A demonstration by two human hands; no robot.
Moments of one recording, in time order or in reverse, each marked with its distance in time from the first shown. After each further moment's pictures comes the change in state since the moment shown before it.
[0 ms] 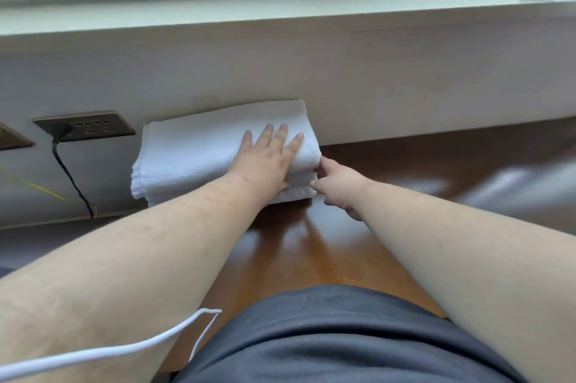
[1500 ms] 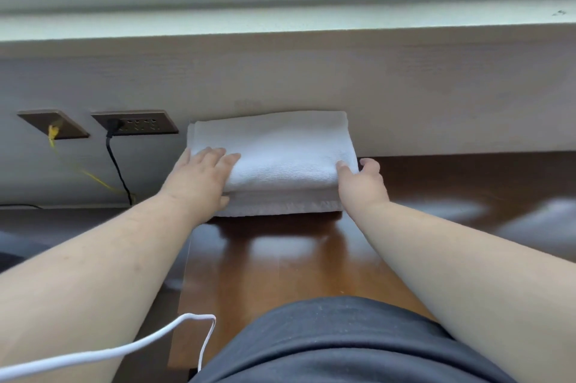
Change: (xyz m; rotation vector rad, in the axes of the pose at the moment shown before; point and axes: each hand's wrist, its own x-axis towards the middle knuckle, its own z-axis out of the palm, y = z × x) left_hand -0.092 -0.130 0.032 -0.028 -0.115 -0.272; right_hand 0.010 -0.030 0.032 0.041 0.411 0.057
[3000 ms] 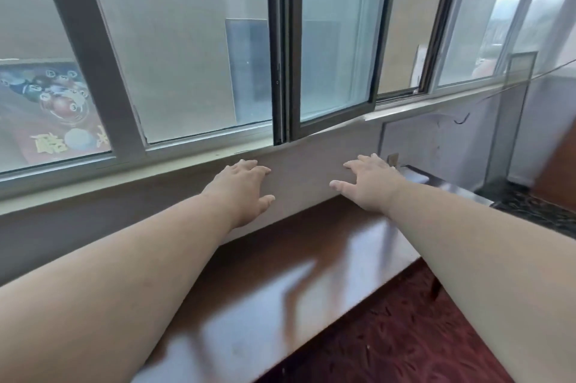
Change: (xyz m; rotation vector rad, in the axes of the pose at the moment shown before) left_hand -0.094 0.446 -0.363 -0.285 0.341 0.489; right_hand -0.162 0.173 -0.543 -0.705 0.456 -0.240
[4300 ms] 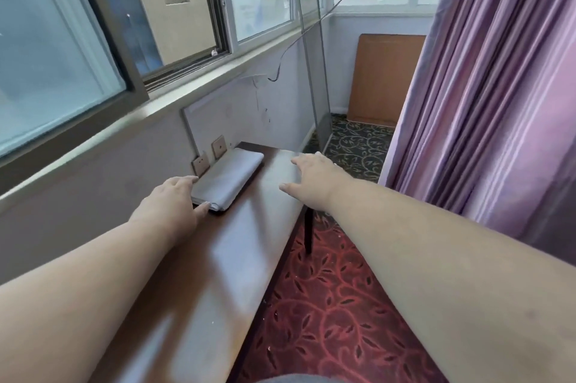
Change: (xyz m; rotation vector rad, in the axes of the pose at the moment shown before) left_hand 0.344 0.301 0.171 -0.131 -0.144 0.245; right_hand 0.111 0.383 0.040 0.099 -0.004 0.427
